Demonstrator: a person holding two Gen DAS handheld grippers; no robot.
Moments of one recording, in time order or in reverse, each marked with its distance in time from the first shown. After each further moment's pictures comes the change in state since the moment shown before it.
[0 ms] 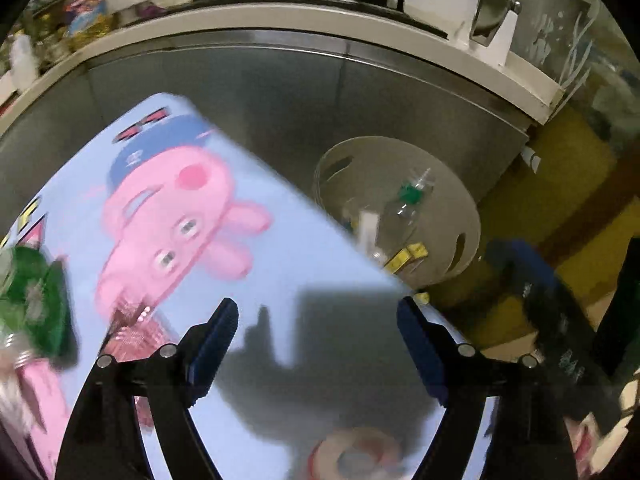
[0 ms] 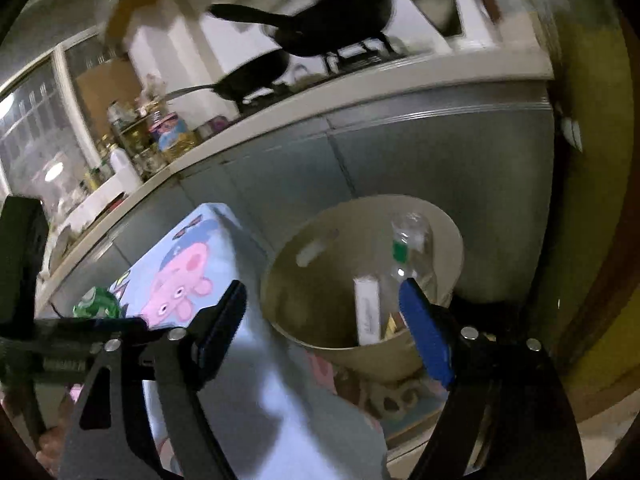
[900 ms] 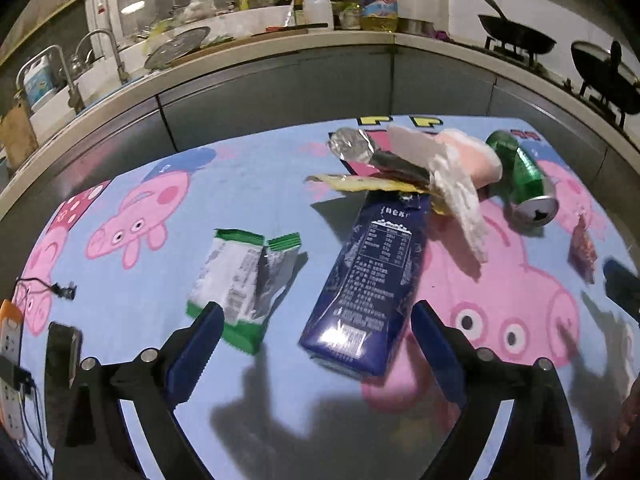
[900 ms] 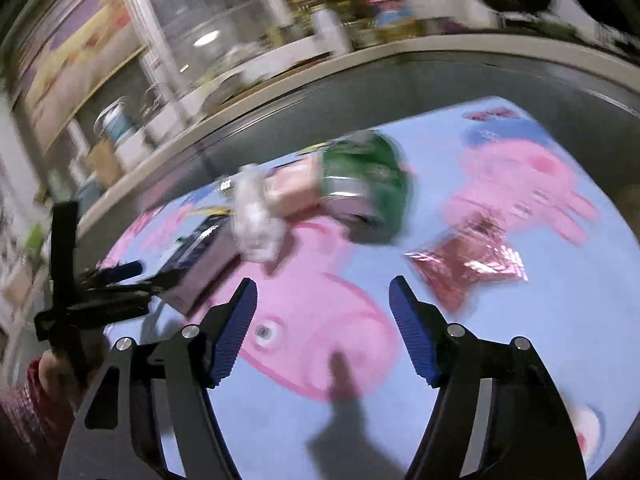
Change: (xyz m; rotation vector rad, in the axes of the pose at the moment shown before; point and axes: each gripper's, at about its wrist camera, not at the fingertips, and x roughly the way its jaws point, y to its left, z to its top) left arm -0.144 0.269 -0.193 -0.456 -0.130 0.555; right arm 0.033 0.283 -0.093 -0.412 0.371 0.545
